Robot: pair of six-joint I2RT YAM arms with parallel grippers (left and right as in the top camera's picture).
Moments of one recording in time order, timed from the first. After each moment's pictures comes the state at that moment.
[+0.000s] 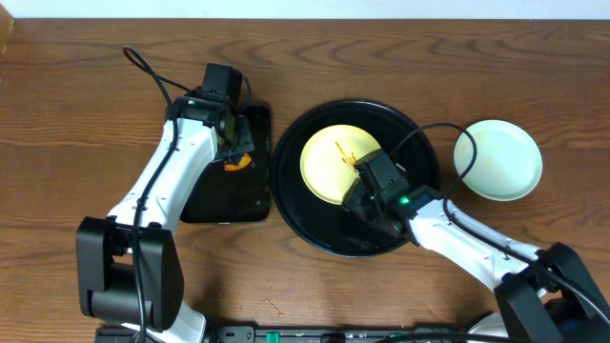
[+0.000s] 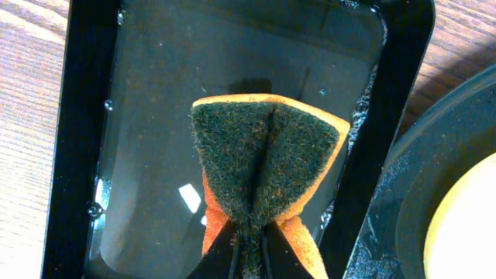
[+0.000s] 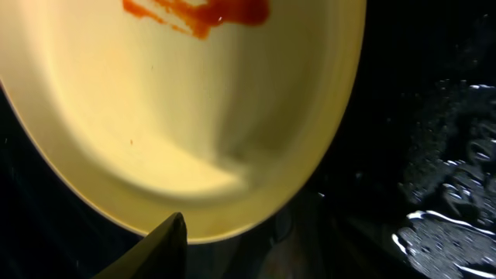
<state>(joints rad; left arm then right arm) -0.18 1.73 1.31 -0.88 -0.08 -0.43 0.61 1.60 0.78 -0.30 -0.07 1.16</state>
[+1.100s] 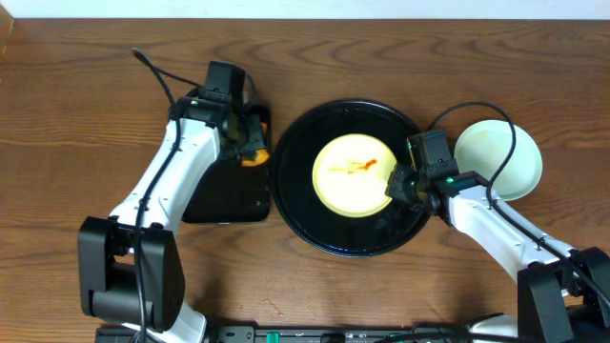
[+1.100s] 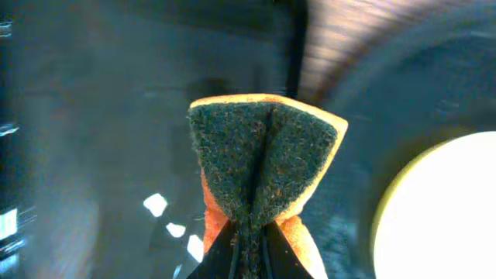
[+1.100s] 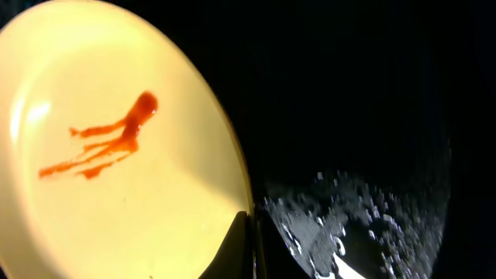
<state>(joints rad) -0.20 1.73 1.31 -0.80 0.12 -0.36 0.32 1.56 0.78 -0.37 -0.09 0.63</state>
